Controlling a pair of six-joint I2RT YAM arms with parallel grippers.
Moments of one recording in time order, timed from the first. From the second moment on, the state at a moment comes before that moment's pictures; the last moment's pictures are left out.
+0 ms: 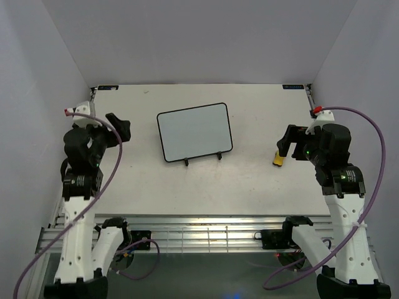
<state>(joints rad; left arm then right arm) 0.05 0.84 0.96 -0.31 0.13 -0.30 0.06 0.78 1.07 -0.78 -0.13 0.13</state>
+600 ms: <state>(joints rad) -0.24 0.39 1.04 -0.75 -0.19 -0.18 0.25 0.52 1.11 -1.02 0.07 0.10</state>
